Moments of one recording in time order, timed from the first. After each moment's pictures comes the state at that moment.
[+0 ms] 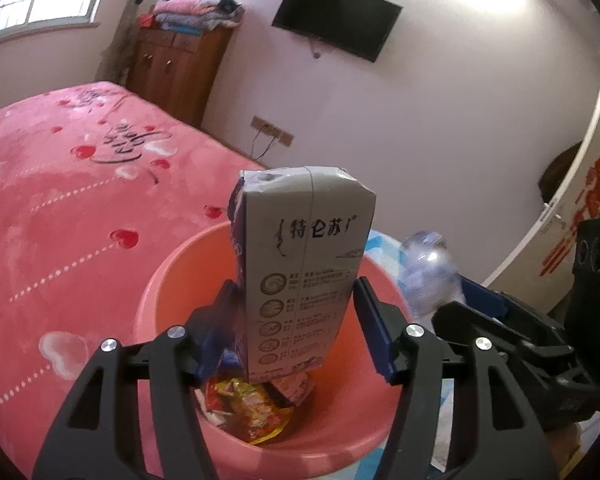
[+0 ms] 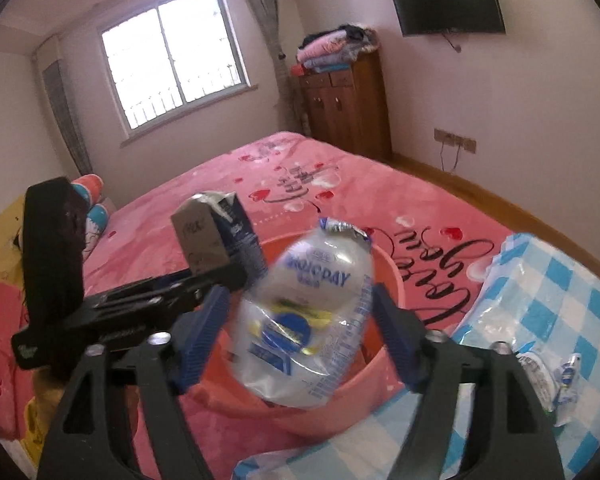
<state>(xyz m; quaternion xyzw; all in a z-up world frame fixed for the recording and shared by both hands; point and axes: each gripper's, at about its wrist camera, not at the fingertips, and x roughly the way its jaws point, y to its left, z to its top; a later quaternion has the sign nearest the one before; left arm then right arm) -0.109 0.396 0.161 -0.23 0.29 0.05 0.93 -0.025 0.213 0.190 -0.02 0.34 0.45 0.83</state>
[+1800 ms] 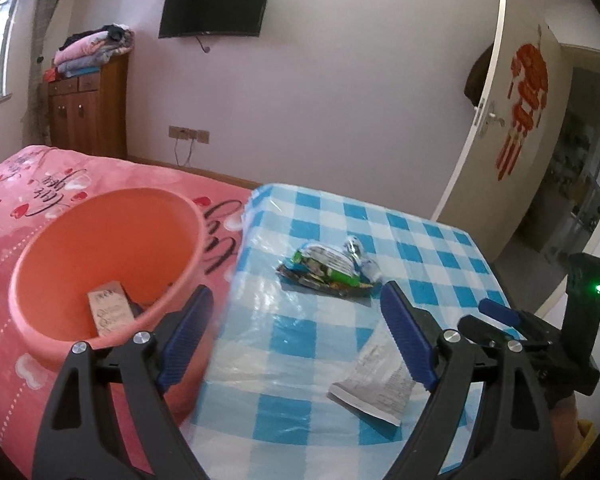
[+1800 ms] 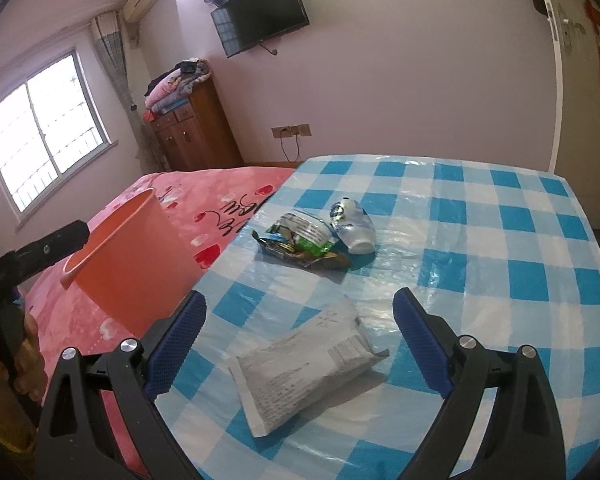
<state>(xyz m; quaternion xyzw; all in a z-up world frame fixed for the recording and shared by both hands) -0.138 0.212 0.164 -0.08 0.30 -0.07 0.95 -0.106 -0.066 0.117 0.08 0.34 0.21 0.91</state>
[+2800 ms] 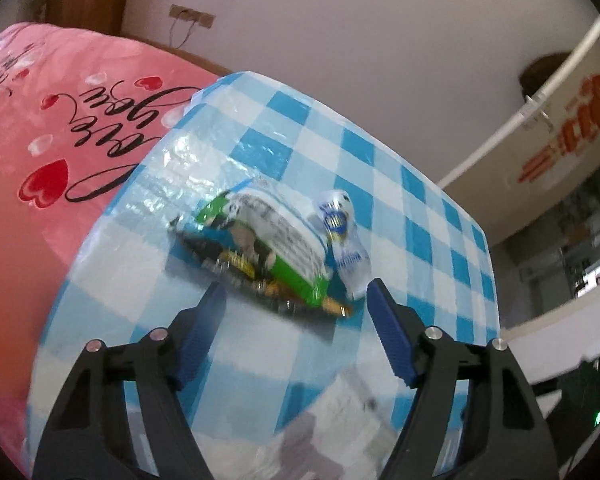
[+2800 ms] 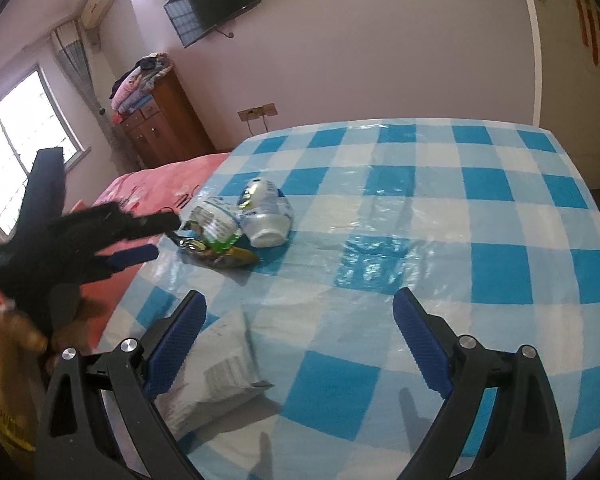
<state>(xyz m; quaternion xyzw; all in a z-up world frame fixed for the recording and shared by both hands) 0.046 0.138 0.060 -0.22 0.46 -0.06 0.86 -0.040 -0.134 0.066 0.10 0.39 0.17 0.90</state>
